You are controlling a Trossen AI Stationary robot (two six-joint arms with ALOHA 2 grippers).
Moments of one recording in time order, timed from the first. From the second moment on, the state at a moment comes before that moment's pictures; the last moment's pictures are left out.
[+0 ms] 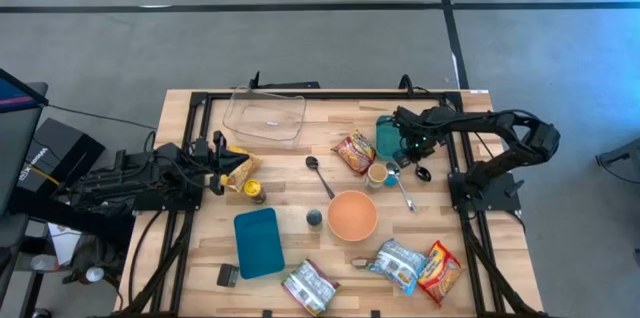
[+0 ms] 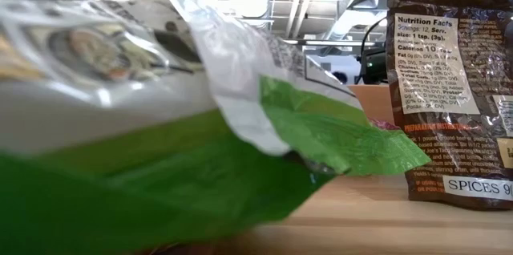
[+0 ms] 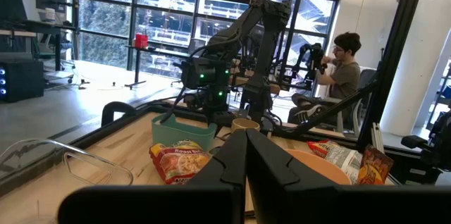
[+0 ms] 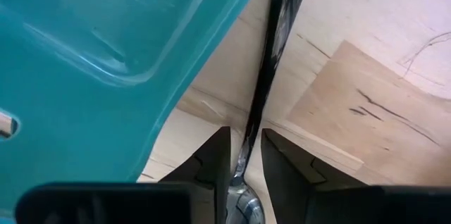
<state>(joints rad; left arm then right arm) 0.18 0.02 0.01 0.16 0.02 -0.16 -0.63 1.46 0.68 -0.80 0.00 0.42</state>
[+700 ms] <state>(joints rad) 0.18 0.02 0.01 0.16 0.02 -0.16 -0.60 1.46 0.68 -0.77 0.00 0.48</state>
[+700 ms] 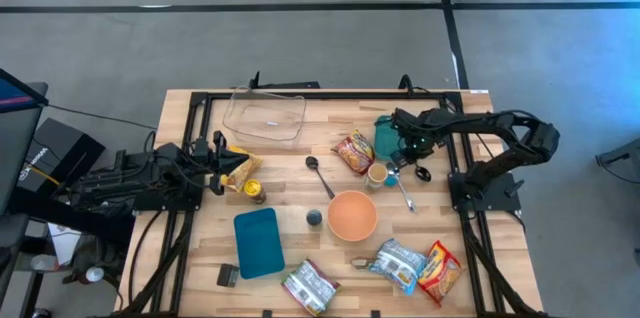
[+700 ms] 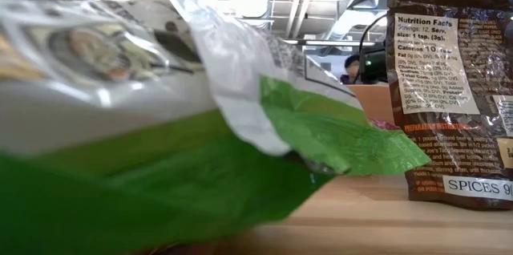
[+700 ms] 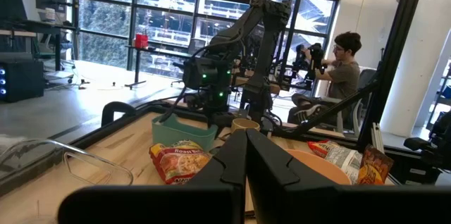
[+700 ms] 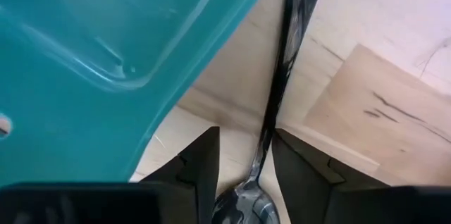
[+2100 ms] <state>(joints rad) 0.18 0.02 0.01 0.16 0.02 -0.16 -0.60 1.44 0.64 -0.76 0.00 0.50</state>
